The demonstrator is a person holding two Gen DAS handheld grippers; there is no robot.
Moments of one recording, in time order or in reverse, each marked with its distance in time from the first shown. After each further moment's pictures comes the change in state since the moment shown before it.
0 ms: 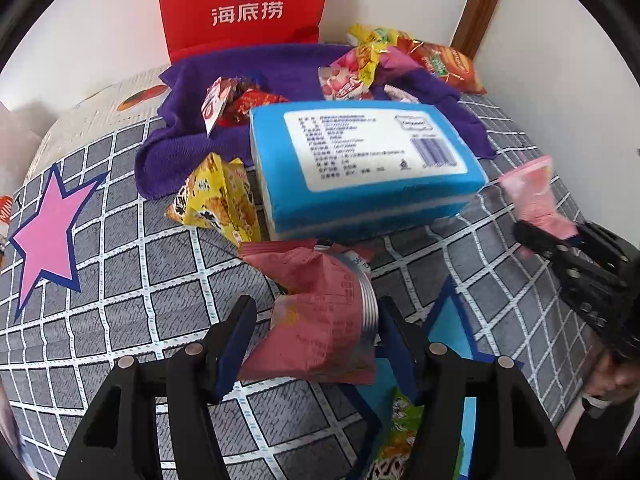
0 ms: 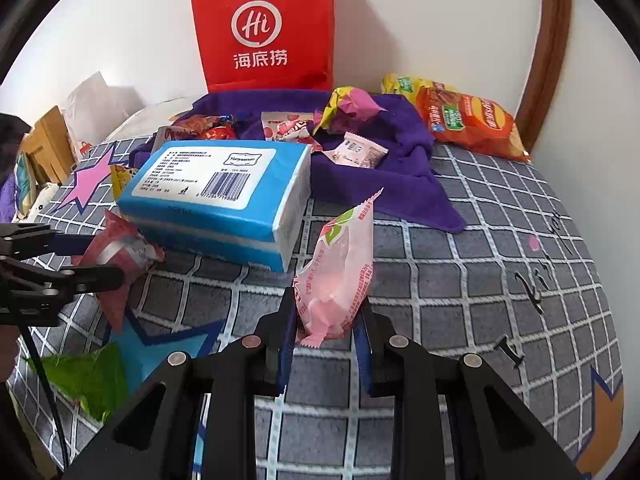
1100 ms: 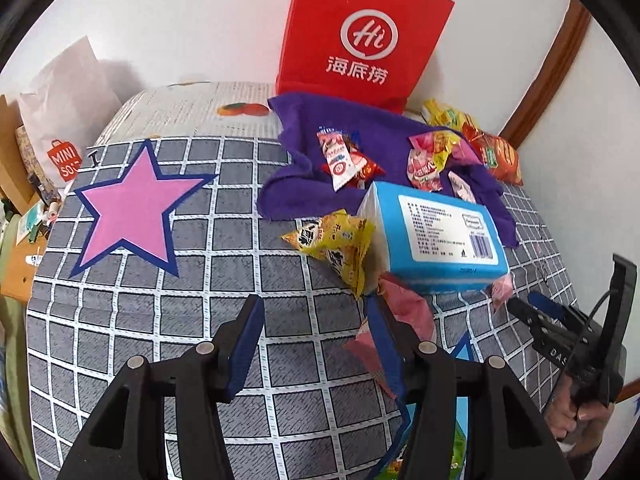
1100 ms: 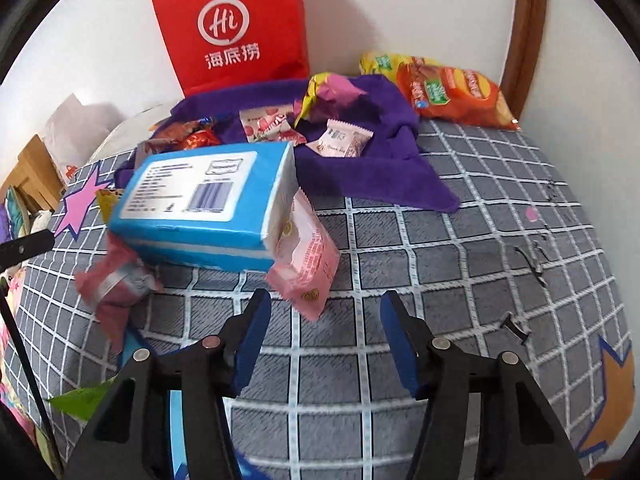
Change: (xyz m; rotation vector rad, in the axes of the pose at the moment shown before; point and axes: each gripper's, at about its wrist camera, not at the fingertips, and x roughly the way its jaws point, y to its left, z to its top) left arm -0.059 0.069 -0.002 -0.258 -0.127 0.037; right arm 0.011 -0.008 0.014 0.117 0.078 -0.002
